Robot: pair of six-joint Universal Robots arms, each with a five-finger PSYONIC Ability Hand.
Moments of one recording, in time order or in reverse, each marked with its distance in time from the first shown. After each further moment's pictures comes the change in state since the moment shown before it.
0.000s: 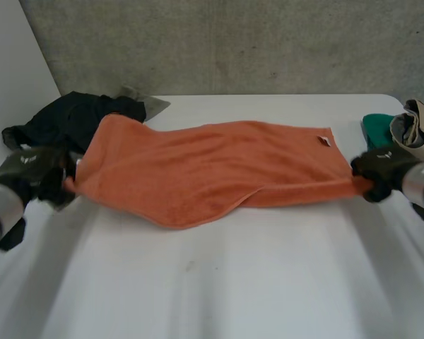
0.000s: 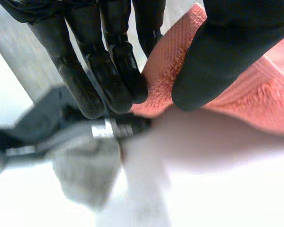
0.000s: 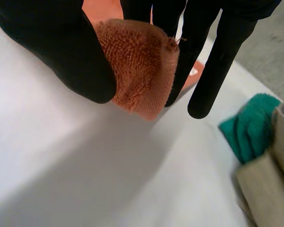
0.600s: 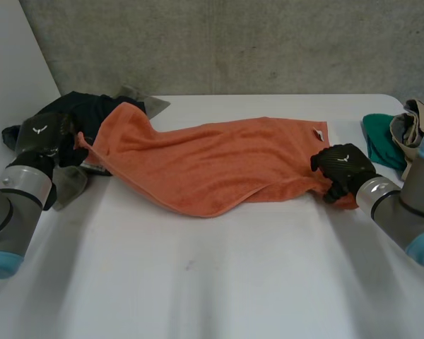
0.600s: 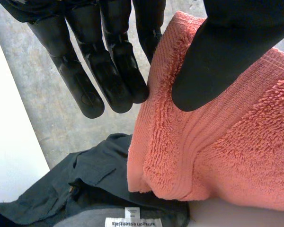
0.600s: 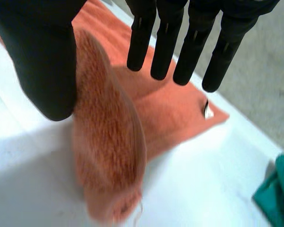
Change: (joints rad) left arm -0.073 -0.228 0.004 0.648 -0.056 -0.215; right arm 0.117 0.199 0.037 -0.472 -0.033 0.145; left_hand 0.000 0.000 0.000 0.000 0.000; right_hand -0.547 -0.597 -0.603 -0.612 -0.601
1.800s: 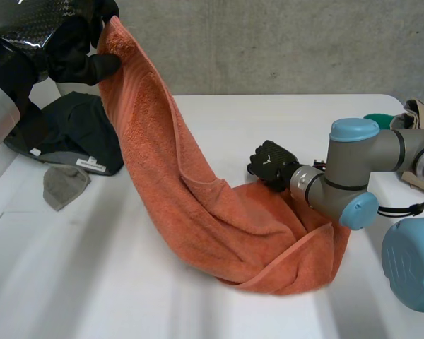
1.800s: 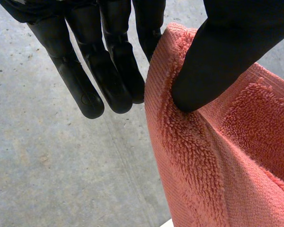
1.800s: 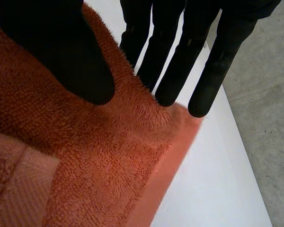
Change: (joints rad) left arm -0.268 0.408 0.354 -0.571 0.054 0.027; right arm 0.223 0.468 -0.746 0.316 -0.140 -0.491; left_hand 0.000 -0.005 -0.004 -0.004 0.000; right_hand 0.530 0.584 0.577 0.581 0.586
